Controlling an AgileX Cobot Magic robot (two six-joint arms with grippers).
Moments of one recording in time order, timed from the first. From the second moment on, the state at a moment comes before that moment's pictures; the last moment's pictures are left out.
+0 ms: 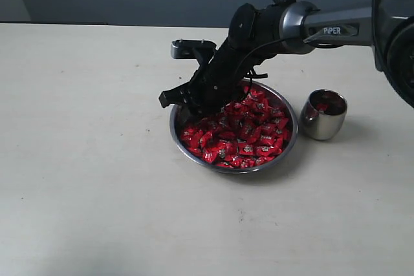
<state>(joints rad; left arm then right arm) 0.25 0.00 -0.02 -0.49 0.52 0.30 0.69 2.24 -1.59 0.59 0.75 -0.34</state>
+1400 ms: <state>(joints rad) 0.25 0.00 -0.02 -0.49 0.52 0.30 0.28 1.70 -1.00 0.19 0.54 -0.20</state>
